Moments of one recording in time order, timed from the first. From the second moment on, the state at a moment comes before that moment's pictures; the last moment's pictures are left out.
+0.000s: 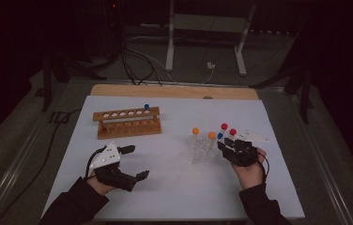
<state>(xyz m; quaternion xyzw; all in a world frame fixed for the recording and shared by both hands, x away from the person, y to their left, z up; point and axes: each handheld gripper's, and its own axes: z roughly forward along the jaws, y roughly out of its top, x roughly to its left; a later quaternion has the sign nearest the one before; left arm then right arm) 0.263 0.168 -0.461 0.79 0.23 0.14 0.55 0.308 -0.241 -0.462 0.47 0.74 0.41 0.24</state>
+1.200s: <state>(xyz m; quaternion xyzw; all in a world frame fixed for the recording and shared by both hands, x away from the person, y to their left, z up) 0.267 0.171 -0.468 0.80 0.23 0.14 0.54 0.310 -0.229 -0.445 0.45 0.74 0.41 0.29</state>
